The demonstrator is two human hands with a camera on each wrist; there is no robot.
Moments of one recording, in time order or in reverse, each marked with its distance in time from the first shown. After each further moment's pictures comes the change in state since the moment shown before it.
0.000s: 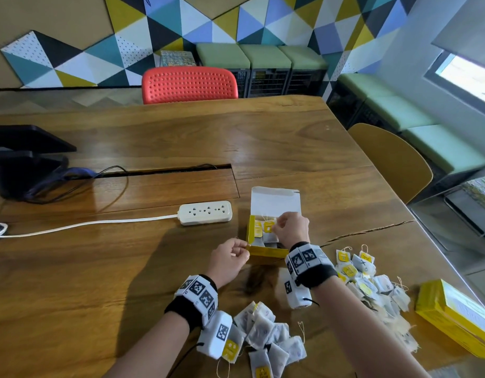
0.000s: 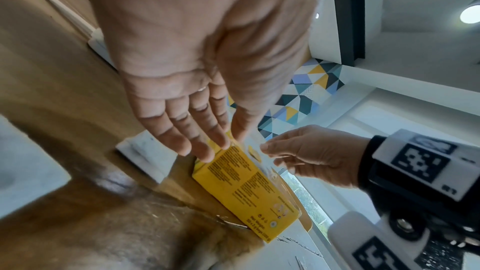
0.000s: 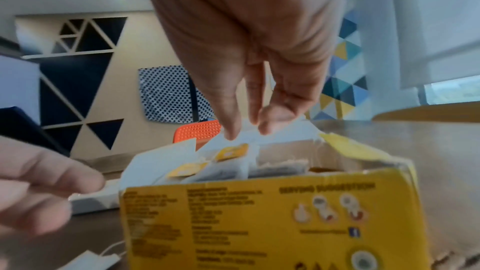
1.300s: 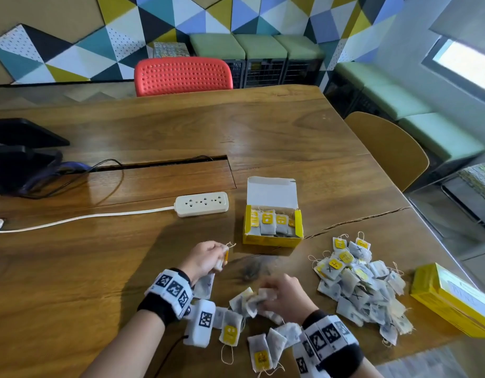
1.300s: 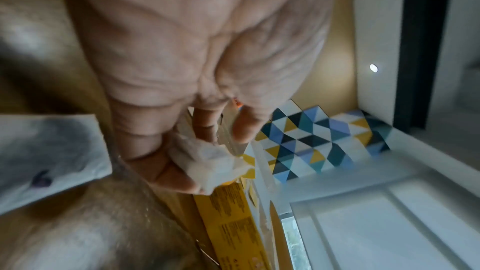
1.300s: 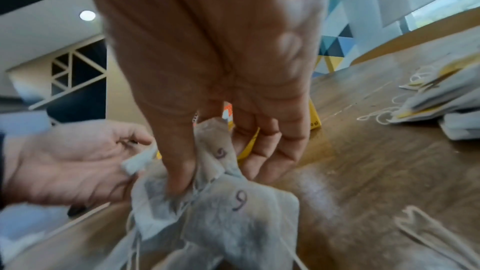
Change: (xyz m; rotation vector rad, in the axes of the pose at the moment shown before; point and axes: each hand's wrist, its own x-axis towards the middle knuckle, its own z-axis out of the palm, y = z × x) left_hand -0.014 -0.009 -0.031 -0.250 -0.119 -0.392; right_hand -0.126 0.071 0.025 -0.135 -0.456 -0.284
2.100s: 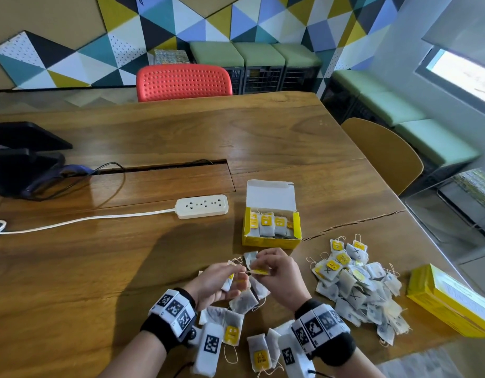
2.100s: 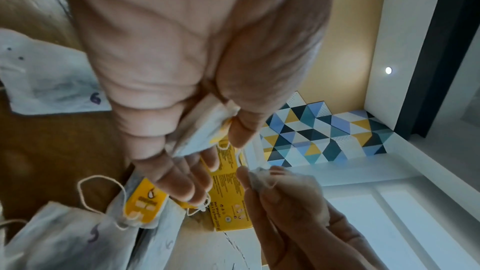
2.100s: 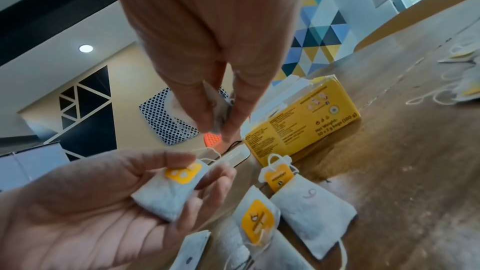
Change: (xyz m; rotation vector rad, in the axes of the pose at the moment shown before) left_hand -0.043 -0.002 0.025 -0.383 -0.314 -0.180; right_hand 0.005 -0.029 -0.016 0.451 0.337 -0.114
